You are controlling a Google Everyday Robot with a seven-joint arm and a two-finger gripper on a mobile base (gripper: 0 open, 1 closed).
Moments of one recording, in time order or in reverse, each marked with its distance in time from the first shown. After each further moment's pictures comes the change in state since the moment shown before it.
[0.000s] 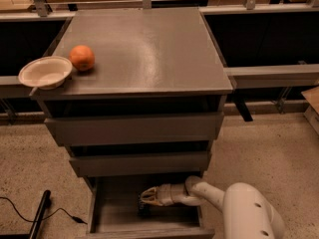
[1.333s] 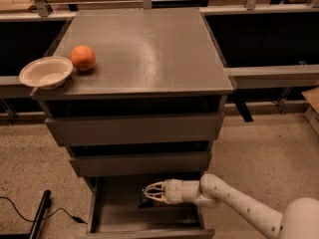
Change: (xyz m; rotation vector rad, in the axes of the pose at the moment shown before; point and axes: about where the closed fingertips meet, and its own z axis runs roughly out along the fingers) arm -0.140 0.027 -0.088 0.093 -0.130 -0.283
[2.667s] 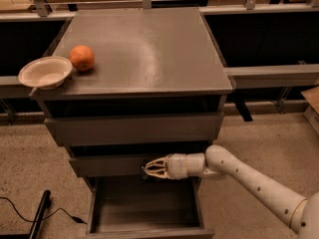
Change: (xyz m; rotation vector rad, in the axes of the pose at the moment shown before) arm -0.105 -0.079 -0.031 -0.042 -0.037 -0.266
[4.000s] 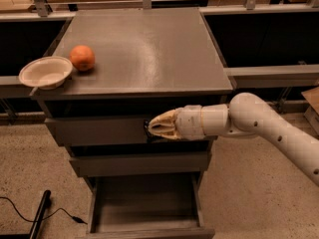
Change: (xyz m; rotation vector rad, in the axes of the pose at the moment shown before) arm -0.199 -0.145 -0.076 -0.023 0.200 -0.477
